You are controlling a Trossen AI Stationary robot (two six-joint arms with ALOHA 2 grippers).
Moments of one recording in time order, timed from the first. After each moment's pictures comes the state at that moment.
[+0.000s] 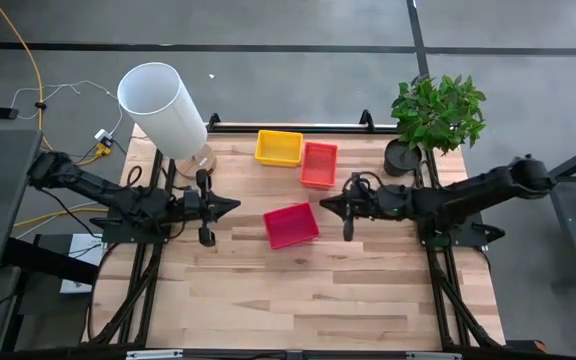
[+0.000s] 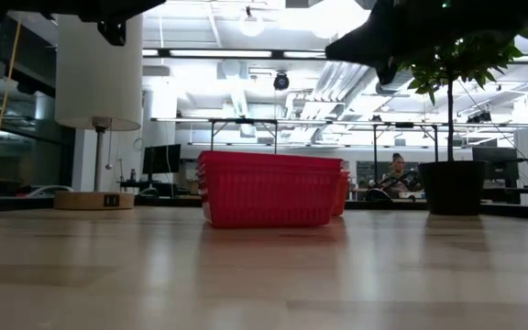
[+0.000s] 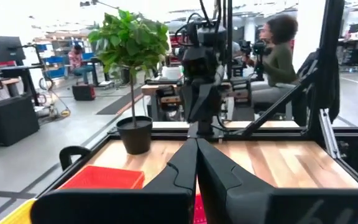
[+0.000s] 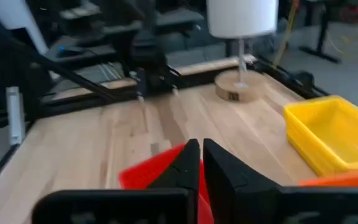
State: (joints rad) left arm -0.19 0.75 0.36 0.45 -0.46 0.09; right arm 0.12 1.17 0.55 0.42 0.28 0.18
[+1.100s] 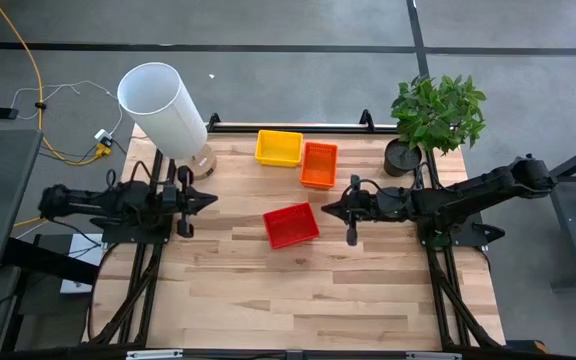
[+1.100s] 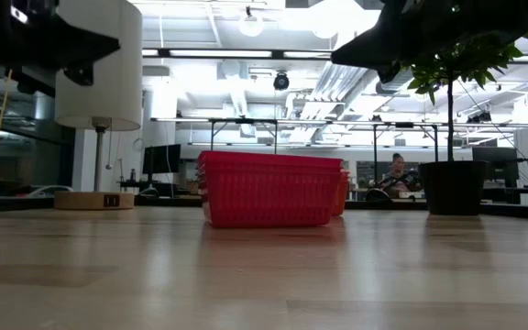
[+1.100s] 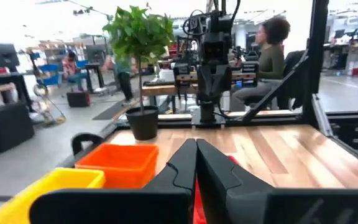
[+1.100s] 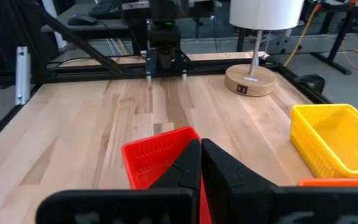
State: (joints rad) left arm 0.01 0.11 0.11 0.07 -0.22 0.10; right arm 0.14 1.14 0.54 0.36 0.24 0.05
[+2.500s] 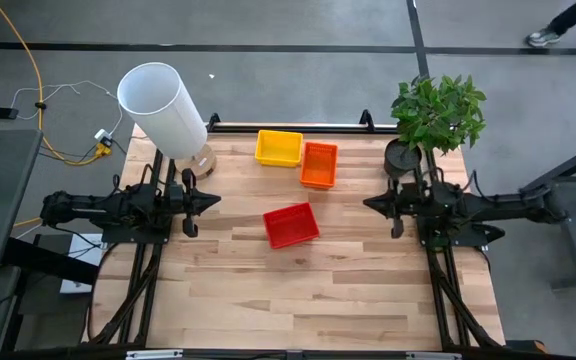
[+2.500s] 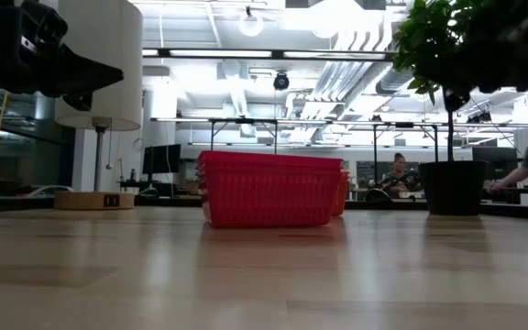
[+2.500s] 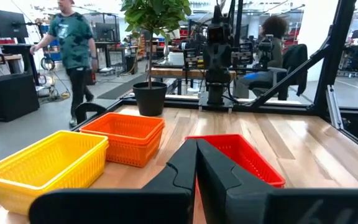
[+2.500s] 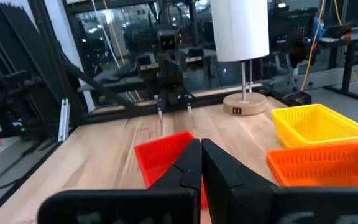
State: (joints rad) left arm 0.08 0.04 0.01 0.04 -0.19 -0.01; right arm 0.00 0.33 0.08 0.26 0.05 0.12
